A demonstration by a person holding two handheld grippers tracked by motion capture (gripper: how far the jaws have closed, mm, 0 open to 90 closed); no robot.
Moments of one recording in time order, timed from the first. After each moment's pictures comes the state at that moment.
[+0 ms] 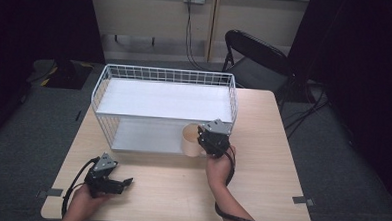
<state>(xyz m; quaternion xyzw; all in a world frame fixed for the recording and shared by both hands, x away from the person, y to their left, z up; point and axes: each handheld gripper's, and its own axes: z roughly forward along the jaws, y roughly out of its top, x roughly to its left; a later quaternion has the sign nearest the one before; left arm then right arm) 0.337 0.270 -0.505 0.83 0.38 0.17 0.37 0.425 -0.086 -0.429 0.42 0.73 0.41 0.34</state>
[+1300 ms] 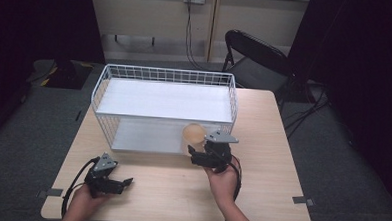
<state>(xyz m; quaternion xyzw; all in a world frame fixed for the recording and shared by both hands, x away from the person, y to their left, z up) 0.337 0.270 -0.505 0.83 0.38 0.16 0.37 0.382 -0.093 -0.417 0.41 0.76 0.44 0.23</state>
